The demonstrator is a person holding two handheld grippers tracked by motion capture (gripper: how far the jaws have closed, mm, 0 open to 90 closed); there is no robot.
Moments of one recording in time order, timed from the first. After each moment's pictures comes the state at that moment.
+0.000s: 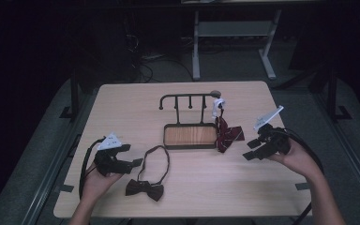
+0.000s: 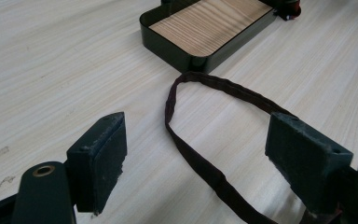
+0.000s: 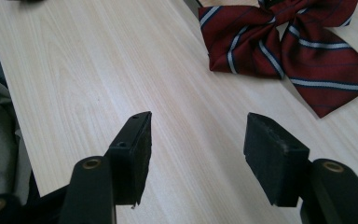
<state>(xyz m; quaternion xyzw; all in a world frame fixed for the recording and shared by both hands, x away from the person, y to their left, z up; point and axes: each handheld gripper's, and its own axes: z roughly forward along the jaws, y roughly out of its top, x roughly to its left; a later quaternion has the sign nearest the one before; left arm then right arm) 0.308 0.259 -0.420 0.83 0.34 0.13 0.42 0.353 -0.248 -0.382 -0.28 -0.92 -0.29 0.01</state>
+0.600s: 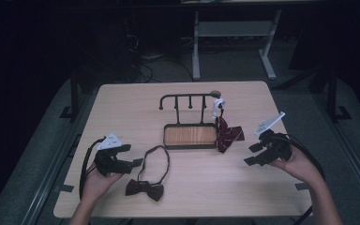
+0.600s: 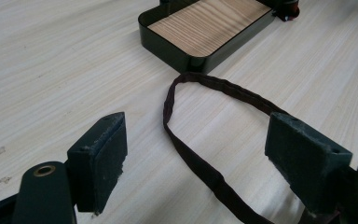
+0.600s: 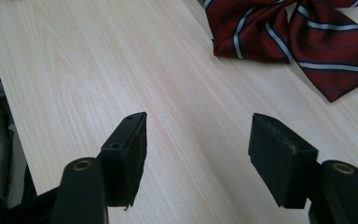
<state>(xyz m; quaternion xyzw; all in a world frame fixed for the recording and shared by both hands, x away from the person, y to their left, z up) 0.309 0.259 -0.421 0.83 0.34 0.12 0.42 0.340 -0.251 -0.392 -0.29 -0.92 -0.28 0.01</state>
